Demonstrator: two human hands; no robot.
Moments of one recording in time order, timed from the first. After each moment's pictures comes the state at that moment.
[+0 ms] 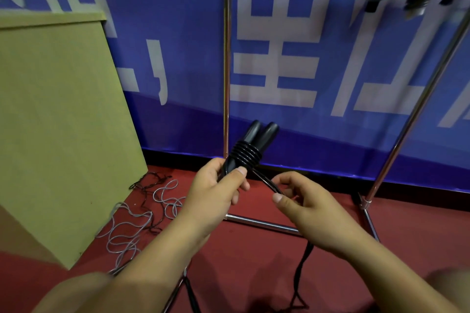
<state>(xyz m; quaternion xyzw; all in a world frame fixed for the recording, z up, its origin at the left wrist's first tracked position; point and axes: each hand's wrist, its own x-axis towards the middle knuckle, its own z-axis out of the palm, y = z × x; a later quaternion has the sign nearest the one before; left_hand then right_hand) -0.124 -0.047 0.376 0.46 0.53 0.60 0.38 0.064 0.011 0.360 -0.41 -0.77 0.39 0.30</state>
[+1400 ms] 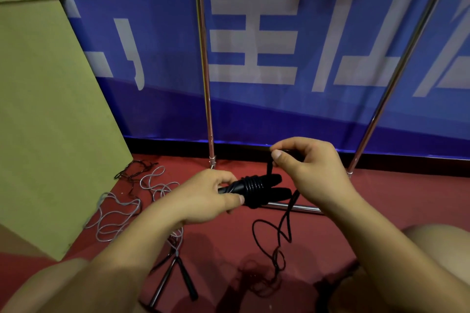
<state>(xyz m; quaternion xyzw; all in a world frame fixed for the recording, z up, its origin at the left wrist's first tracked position) -0.127 -0.042 0.365 0.63 0.64 0.21 0.39 0.081 0.011 0.381 -0.48 -0.69 0.35 0.42</state>
